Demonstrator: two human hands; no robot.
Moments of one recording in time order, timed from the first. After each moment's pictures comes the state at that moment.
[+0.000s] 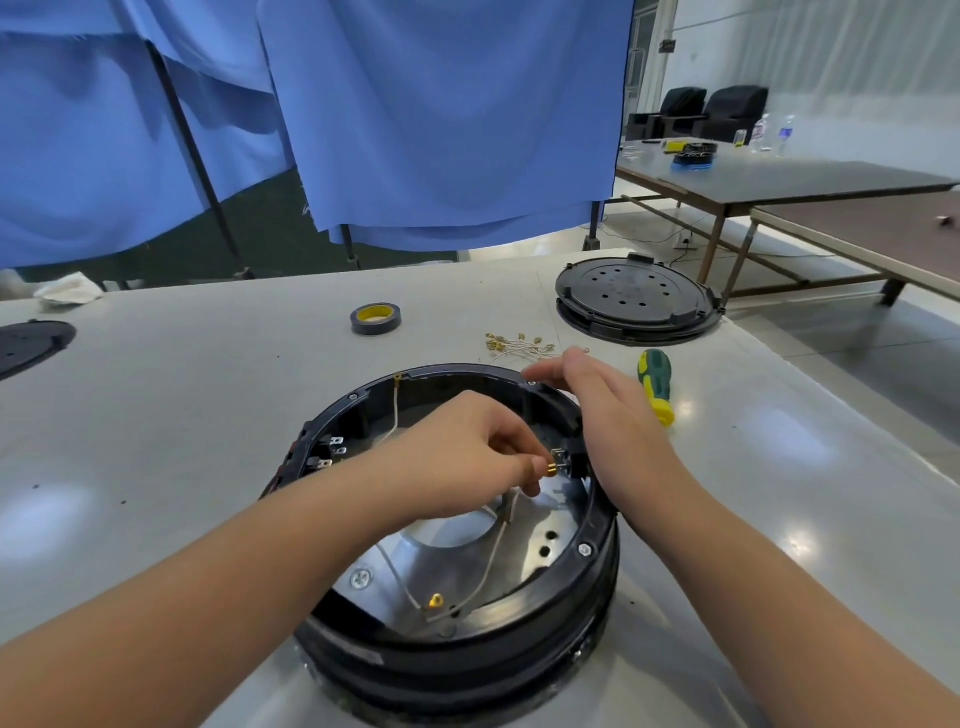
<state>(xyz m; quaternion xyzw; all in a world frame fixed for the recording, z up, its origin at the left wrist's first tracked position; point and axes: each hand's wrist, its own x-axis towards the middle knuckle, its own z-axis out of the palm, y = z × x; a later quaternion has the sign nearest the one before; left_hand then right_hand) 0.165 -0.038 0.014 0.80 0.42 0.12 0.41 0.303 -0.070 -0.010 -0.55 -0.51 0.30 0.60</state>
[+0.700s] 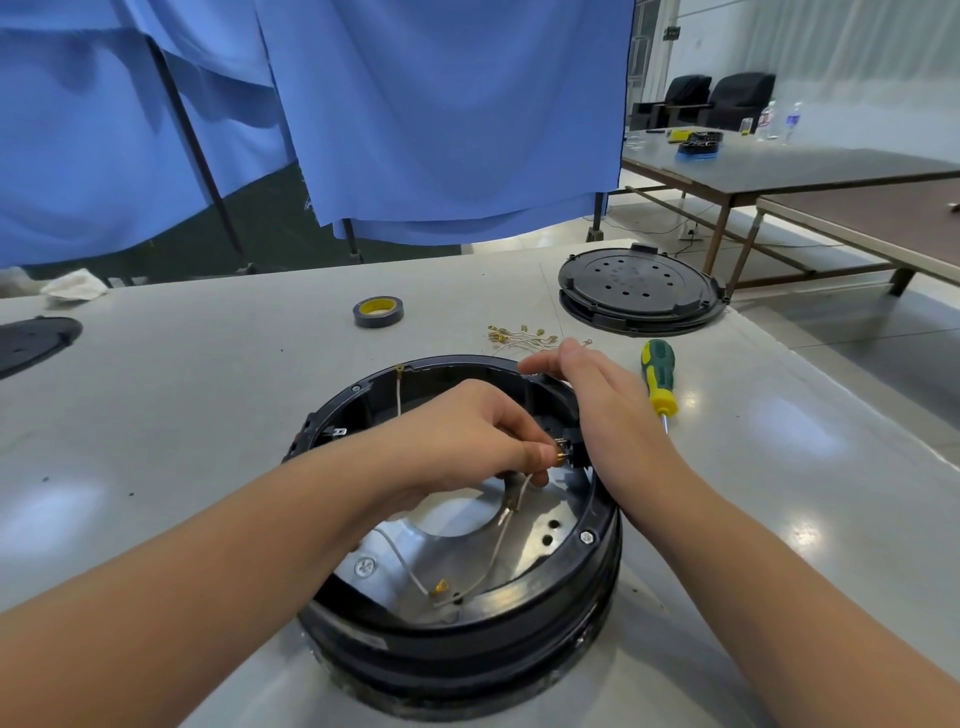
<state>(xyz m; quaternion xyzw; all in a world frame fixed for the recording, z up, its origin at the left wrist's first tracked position) 0.167 -0.035 0.016 0.78 0.42 0.11 0.46 0.299 -0.072 -0.008 -0.56 -0.51 0.30 0.58</state>
